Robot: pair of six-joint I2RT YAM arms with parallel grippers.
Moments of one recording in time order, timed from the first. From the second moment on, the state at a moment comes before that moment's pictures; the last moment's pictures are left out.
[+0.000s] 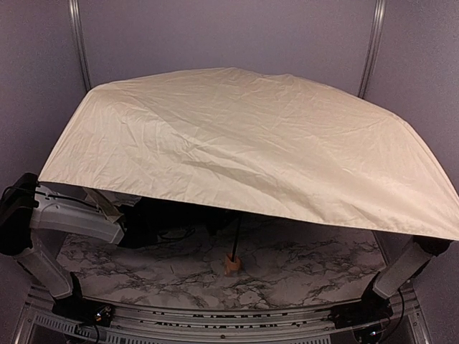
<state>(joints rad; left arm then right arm) -1.06 1.58 0.87 0.62 0.22 -0.37 0.71 1.59 0.99 1.22 -0.25 0.94</state>
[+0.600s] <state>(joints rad) -1.08 1.58 0.96 0.45 0.02 -0.32 0.84 1.50 1.11 0.80 0.08 0.38</state>
